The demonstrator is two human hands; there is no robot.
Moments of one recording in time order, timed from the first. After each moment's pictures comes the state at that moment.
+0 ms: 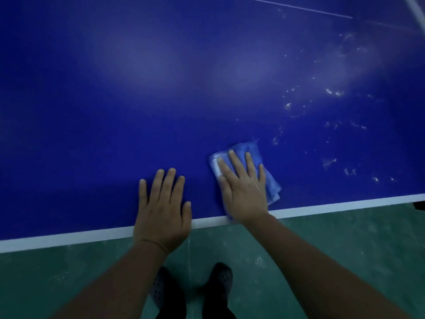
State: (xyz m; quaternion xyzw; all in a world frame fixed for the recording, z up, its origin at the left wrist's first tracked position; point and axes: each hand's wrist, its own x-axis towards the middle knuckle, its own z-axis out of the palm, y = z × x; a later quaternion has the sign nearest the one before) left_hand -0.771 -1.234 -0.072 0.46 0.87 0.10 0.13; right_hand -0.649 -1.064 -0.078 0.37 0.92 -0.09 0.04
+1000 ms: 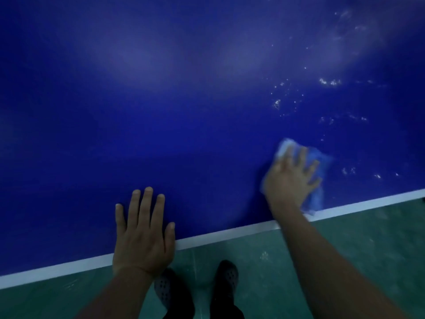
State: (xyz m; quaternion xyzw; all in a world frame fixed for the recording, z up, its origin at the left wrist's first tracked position) left_hand -0.771 -1.227 -0.075 0.46 0.88 0.02 0.11; right_hand -0.608 -0.960 -0.076 0.71 0.70 -0.09 -0.01
